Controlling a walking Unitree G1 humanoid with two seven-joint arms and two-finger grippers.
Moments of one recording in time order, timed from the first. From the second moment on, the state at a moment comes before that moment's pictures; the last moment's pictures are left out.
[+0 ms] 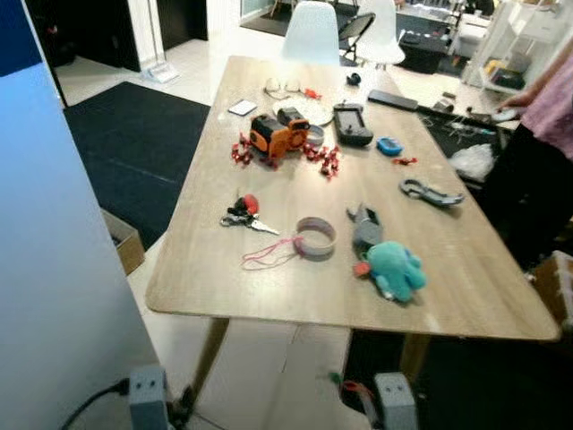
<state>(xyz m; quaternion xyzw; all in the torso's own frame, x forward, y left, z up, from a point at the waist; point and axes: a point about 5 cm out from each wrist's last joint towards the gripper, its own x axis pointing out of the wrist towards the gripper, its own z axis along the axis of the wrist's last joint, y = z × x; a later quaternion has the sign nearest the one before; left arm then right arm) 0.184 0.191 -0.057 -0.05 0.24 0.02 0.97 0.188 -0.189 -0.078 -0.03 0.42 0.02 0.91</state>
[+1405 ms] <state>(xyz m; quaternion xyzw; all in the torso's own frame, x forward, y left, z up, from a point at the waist) 0.175 0.186 -0.068 -0.05 0.28 0.00 0.96 0.182 -0.193 -0.081 -0.03 0.42 0.01 0.90</state>
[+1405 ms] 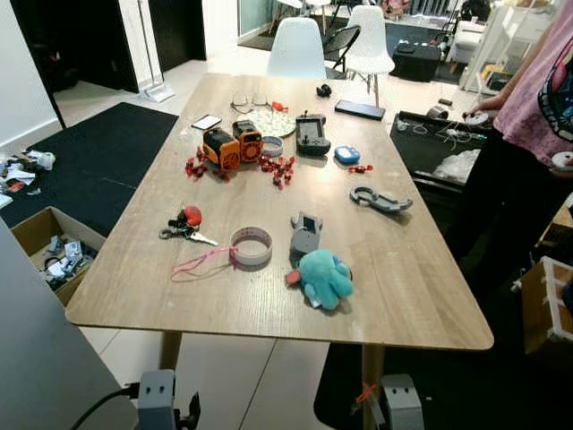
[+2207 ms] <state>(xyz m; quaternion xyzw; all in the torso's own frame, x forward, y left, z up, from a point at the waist) 0.173 0.187 -0.065 -0.03 0.26 0.00 0.97 0.145 -0.359 -0.033 -0.12 0.39 -0.31 0.86</state>
